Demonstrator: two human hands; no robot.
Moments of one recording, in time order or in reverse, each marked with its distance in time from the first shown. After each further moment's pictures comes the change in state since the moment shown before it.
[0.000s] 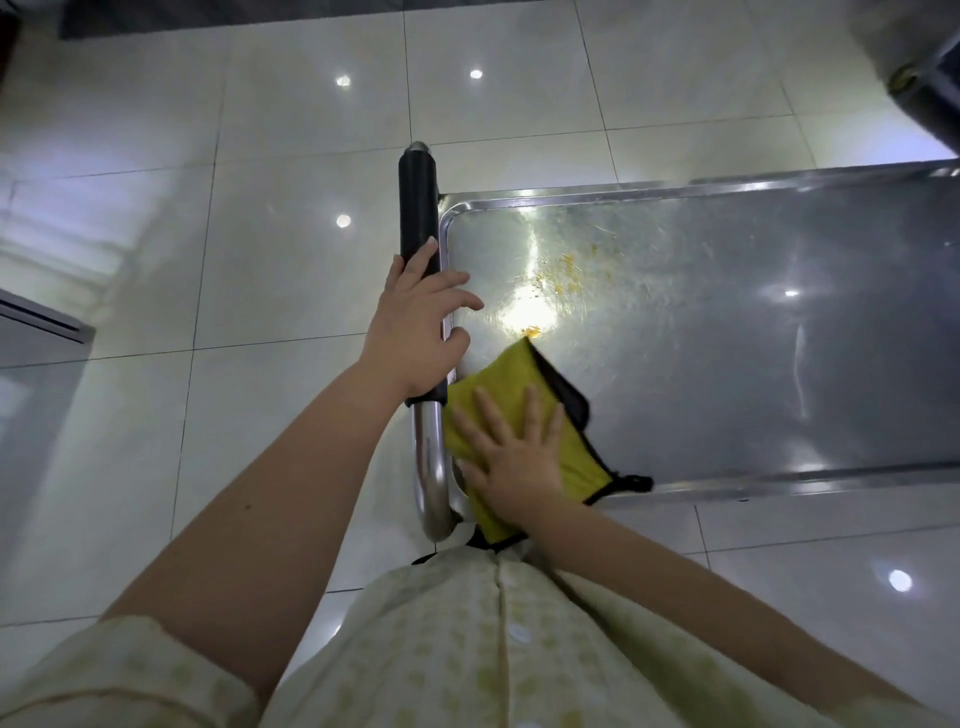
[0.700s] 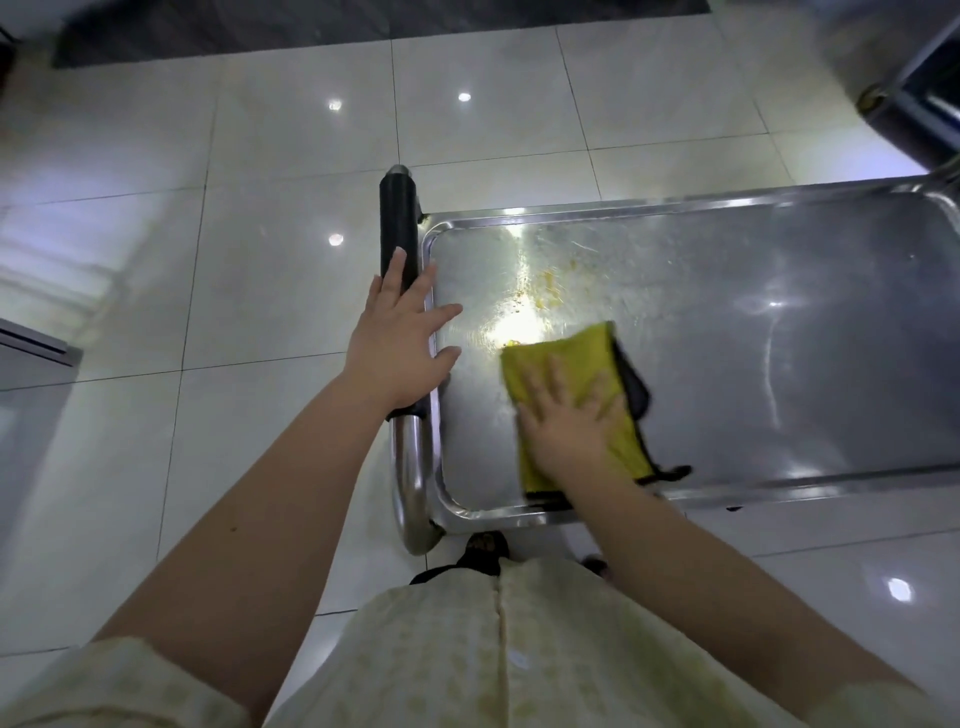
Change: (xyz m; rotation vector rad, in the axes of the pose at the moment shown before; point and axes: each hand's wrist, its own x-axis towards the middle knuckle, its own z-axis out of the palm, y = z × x) left_hand 0.011 0.000 0.008 0.269 -0.113 -0.046; right_hand 0.028 0.074 -0.038 0.174 0.021 0.328
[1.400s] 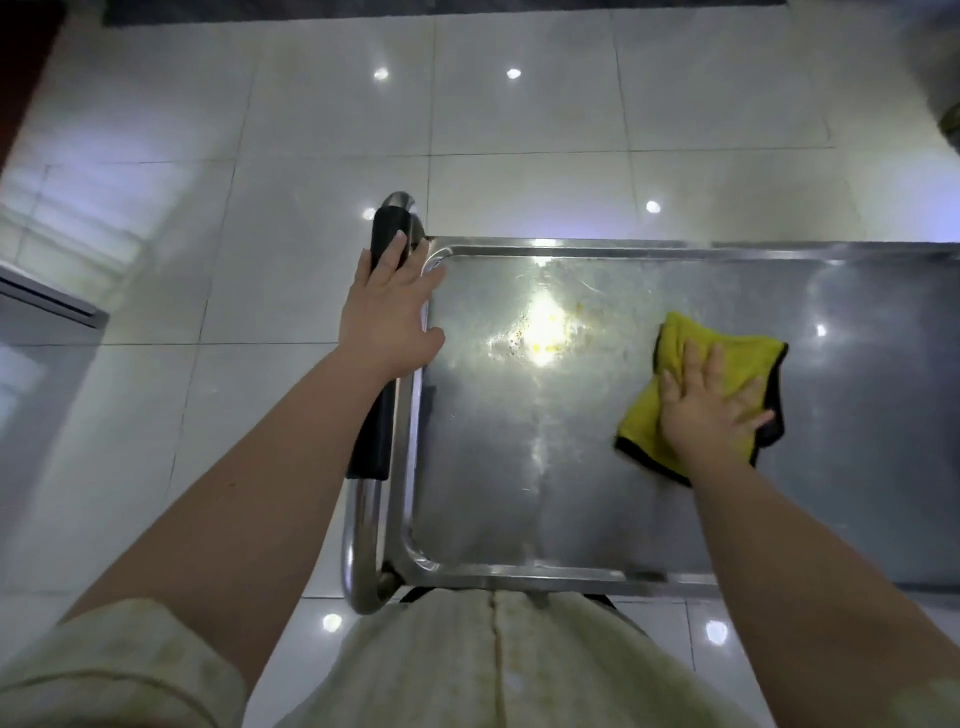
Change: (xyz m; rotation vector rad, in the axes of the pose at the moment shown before) left_hand 0.090 -0.002 -0.008 0.128 -0.045 -0.171; right_hand 0.095 0.144 -0.097 0.090 0.091 0.362
